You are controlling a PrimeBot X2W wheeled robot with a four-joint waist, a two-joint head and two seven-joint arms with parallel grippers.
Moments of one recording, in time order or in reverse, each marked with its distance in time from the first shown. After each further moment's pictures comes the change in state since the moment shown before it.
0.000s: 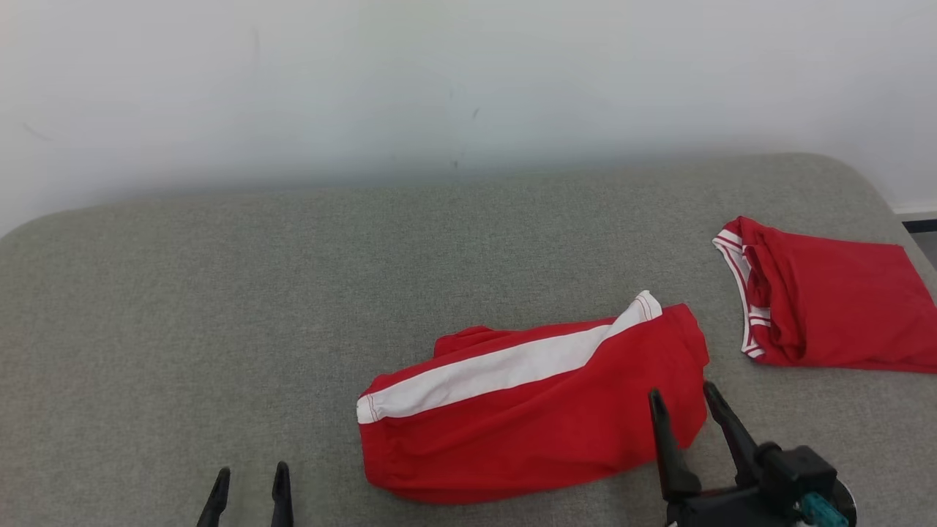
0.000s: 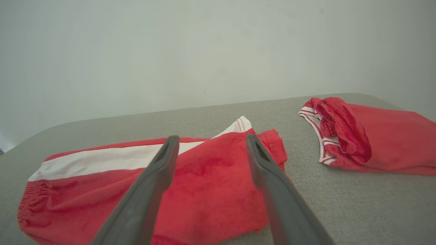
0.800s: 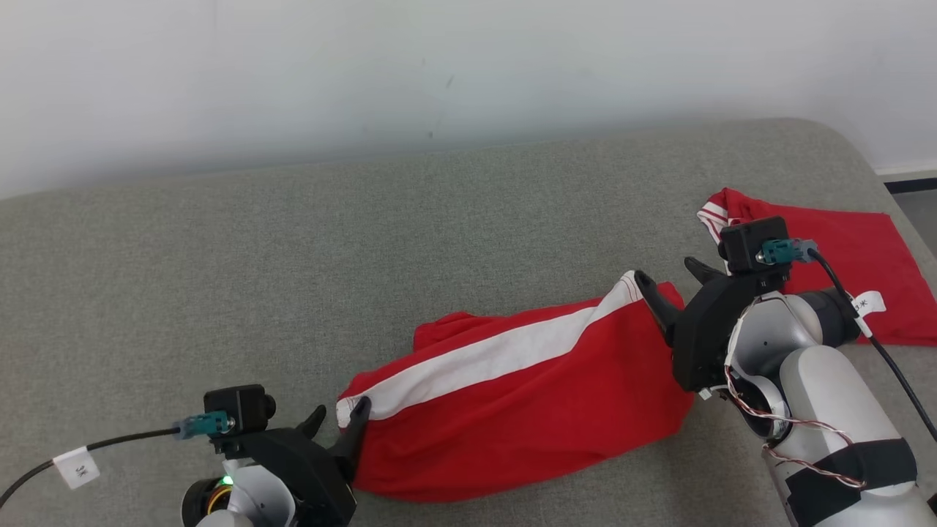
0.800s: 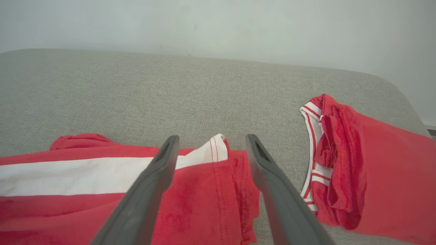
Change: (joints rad) left arm -0.382 0.049 -0.174 0.245 -0.377 0.001 0.499; right arm -0.513 -0.213 0.121 0.174 0.132 0.000 0.698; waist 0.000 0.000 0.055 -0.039
